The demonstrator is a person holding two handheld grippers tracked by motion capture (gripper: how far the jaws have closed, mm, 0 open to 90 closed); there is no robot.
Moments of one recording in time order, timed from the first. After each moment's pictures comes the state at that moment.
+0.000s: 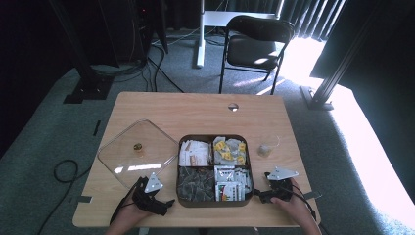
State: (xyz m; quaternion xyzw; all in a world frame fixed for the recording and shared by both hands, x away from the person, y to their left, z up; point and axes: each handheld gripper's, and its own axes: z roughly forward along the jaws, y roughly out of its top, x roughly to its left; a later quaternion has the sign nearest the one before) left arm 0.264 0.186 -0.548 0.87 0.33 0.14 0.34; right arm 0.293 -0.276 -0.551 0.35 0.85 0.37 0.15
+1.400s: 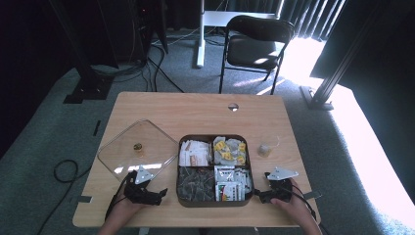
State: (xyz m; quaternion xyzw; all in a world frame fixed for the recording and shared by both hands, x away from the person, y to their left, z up) left arm 0.274 0.209 -0.530 0.83 0.41 0.17 0.34; right arm 0.293 -0.276 -0.551 0.35 0.85 0.37 0.15
